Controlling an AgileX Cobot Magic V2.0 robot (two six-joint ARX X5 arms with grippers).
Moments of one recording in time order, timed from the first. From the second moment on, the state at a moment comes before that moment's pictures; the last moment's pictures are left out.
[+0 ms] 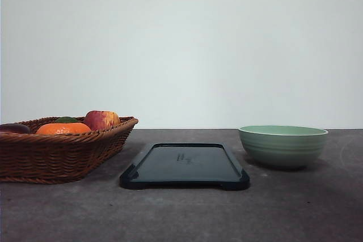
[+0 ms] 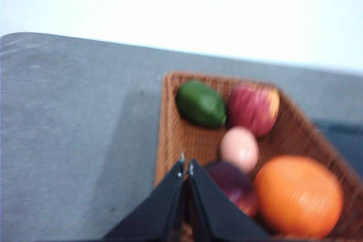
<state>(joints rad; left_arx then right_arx) -0.04 0.00 0.03 -0.10 0.03 -0.16 0.12 0.00 0.02 0.25 0.05 0.09</state>
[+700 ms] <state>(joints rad) -0.04 0.00 0.04 0.26 0.03 -0.69 0.12 0.00 0.08 0.18 0.02 0.57</state>
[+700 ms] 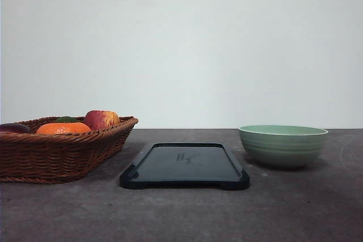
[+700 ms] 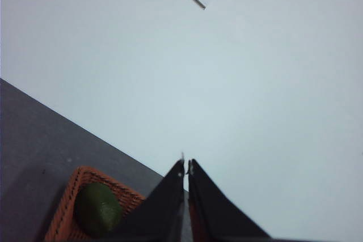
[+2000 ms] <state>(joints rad) -0.04 0.76 0.85 -0.58 0.22 -0.25 0.12 0.78 0.72 -0.43 -0.24 0.16</state>
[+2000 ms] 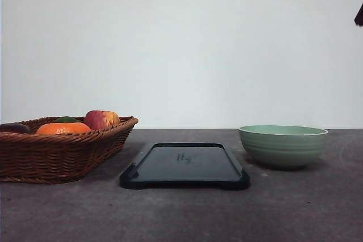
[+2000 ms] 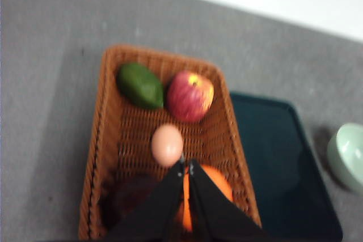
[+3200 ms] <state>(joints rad) -0.04 0.87 0.88 -0.66 0.32 -0.18 0.12 1.11 0.91 -0.67 -0.24 0.19</state>
